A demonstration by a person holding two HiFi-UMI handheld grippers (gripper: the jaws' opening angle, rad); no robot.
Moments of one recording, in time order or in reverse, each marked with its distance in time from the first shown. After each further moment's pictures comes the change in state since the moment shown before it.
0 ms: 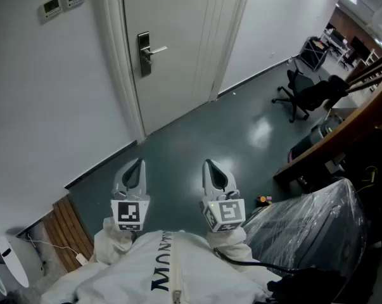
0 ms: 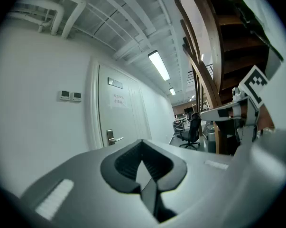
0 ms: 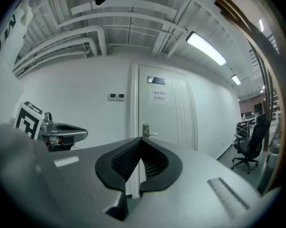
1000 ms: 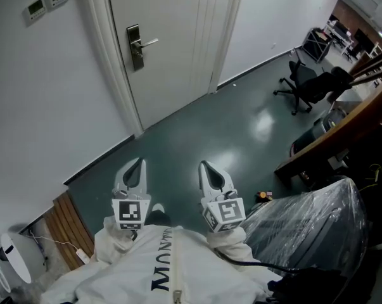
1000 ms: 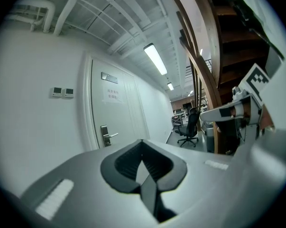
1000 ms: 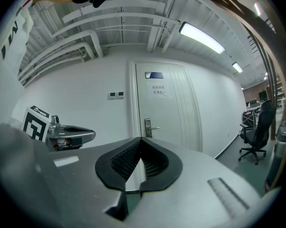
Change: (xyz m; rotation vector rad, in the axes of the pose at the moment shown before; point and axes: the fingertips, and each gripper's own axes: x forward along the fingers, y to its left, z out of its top) left arm 0.028 -0.044 -0.017 0.026 0.058 -0.009; right arm -0.006 -0.034 -0.034 0.084 0.038 0.075
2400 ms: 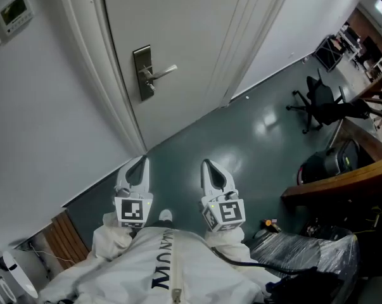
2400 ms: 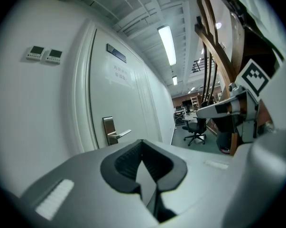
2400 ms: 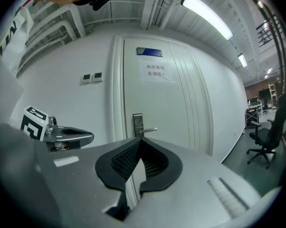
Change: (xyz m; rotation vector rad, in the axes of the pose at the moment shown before) left arm 0.276 0.185 -0.047 -0.005 0.039 -0.044; right arm 0.330 -0.071 0.013 0.004 0.048 -0.037
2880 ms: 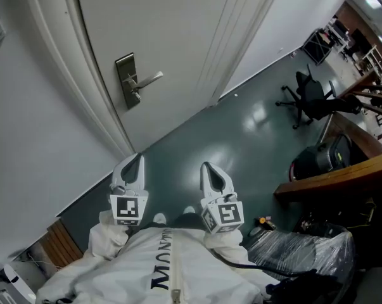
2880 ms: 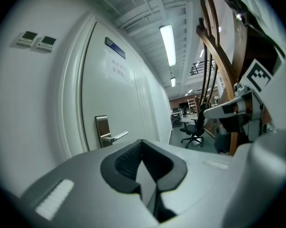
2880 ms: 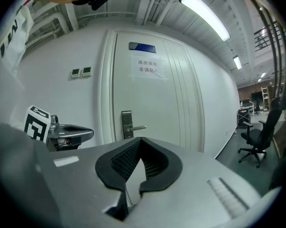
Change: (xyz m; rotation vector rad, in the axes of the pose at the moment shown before) left arm 0.058 0.011 0.003 -0.024 -0.015 -0.050; right arm 0.021 -0.039 0.001 0.009 0.035 -0.089
